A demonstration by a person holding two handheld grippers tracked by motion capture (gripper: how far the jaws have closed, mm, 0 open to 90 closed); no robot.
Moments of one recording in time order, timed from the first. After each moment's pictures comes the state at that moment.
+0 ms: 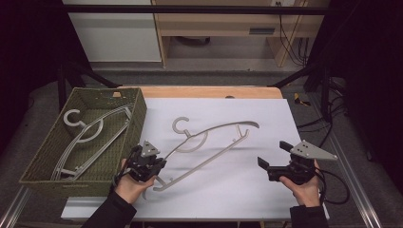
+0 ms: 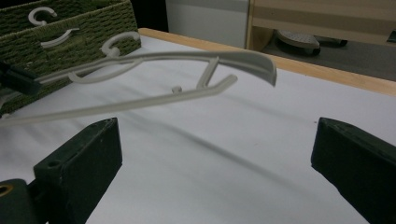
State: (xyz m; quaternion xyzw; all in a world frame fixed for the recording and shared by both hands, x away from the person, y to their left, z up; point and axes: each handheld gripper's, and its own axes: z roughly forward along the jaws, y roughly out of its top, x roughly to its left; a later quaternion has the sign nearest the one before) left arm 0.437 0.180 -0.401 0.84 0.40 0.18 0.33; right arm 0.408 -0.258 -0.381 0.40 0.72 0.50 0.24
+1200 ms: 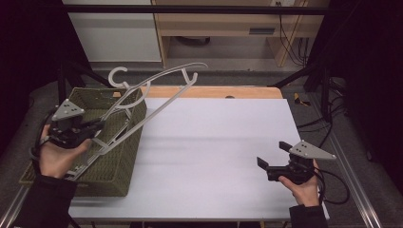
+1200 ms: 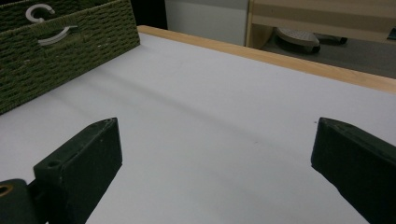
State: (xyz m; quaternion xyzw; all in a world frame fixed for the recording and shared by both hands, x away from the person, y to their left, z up) left arm 0.454 0.322 -0.279 0.78 0.42 0.29 0.35; right arm 0.410 -0.257 -0.383 0.40 0.73 0.50 0.24
